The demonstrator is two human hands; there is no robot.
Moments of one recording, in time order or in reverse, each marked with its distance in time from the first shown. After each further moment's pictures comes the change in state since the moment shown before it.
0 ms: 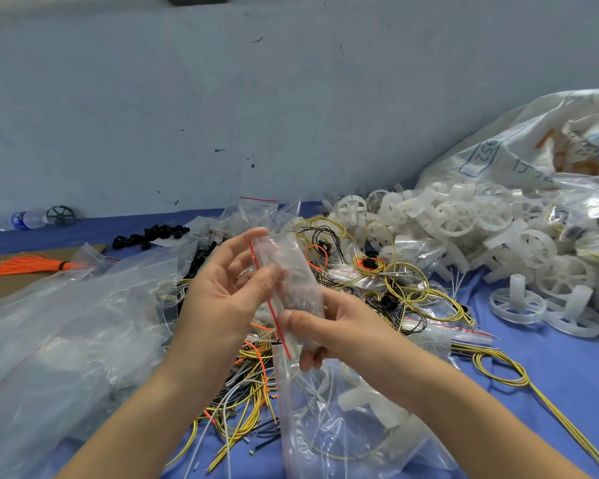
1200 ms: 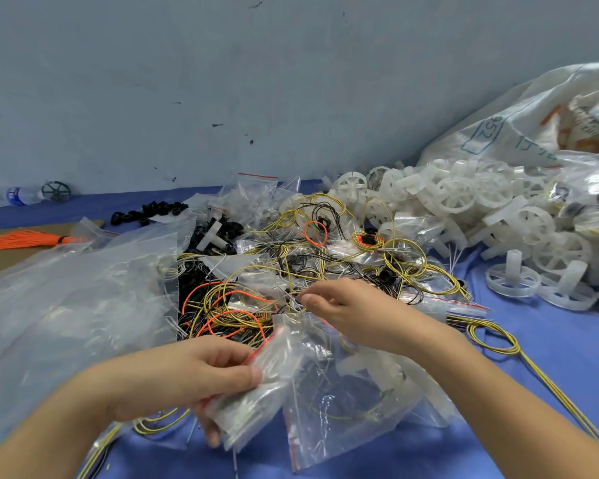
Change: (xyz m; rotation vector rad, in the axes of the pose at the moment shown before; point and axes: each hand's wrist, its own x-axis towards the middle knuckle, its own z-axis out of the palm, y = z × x) left_hand -0.032 -0.022 -0.075 0.383 -0.826 -0.788; right_hand 0.004 0.018 -0.026 -0.928 -0.017 0.129
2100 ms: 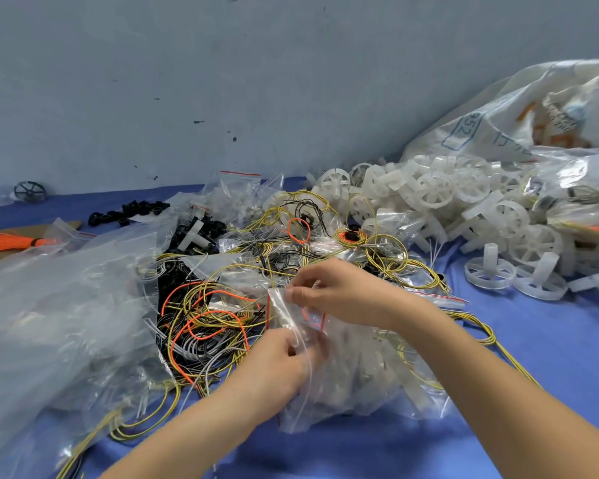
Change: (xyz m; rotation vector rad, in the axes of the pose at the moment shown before) left_hand 0.078 0.020 0.083 0.007 0.543 0.218; right_hand 0.011 0.007 -0.017 0.137 0.015 -0.088
